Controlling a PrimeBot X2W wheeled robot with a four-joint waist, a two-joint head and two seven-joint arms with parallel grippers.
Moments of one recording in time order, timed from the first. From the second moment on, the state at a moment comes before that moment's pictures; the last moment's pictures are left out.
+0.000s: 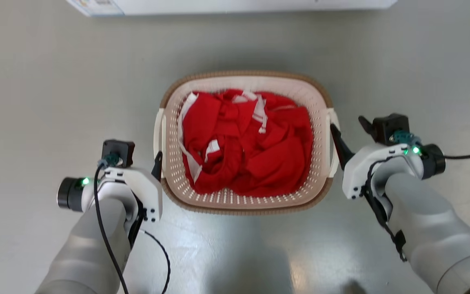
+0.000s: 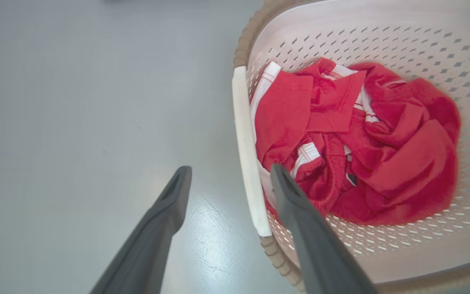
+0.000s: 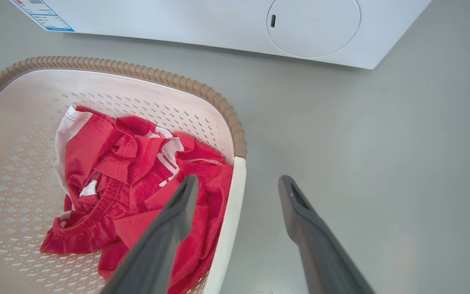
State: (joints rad) left arm -0.89 0.03 -0.69 1.29 -0.58 -0.11 -0.23; right arm -0.94 -0.06 0.70 1.19 0.62 0.13 -0.24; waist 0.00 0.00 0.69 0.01
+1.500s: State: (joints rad) left arm -0.35 0.11 -0.36 0.72 -0.48 0.00 -0.25; right arm -0.56 -0.06 0.39 0.90 0.42 0.13 -0.25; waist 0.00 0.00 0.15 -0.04
